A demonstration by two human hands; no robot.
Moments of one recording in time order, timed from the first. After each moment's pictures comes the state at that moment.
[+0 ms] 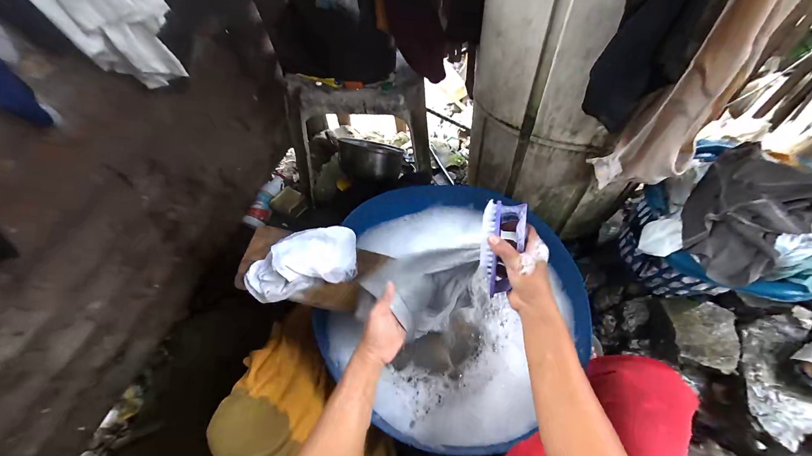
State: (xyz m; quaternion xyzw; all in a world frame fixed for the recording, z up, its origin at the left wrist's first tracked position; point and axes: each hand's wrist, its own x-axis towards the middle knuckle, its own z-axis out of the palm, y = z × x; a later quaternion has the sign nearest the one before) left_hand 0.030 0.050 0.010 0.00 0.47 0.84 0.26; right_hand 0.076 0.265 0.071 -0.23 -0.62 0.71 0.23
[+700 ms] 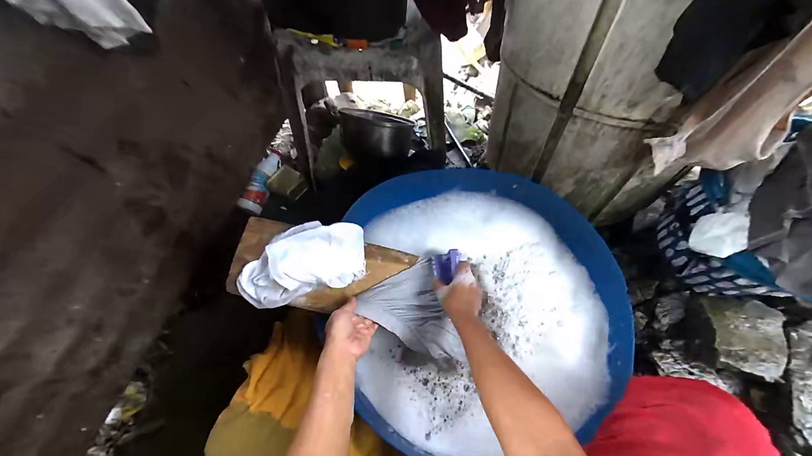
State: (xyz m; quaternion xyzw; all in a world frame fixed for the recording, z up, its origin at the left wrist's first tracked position) left_hand -0.040 0.010 -0.037 -0.33 0.51 0.77 0.20; right_hand -0.013 0.193 -0.070 -0.35 -0.85 0.39 0.01
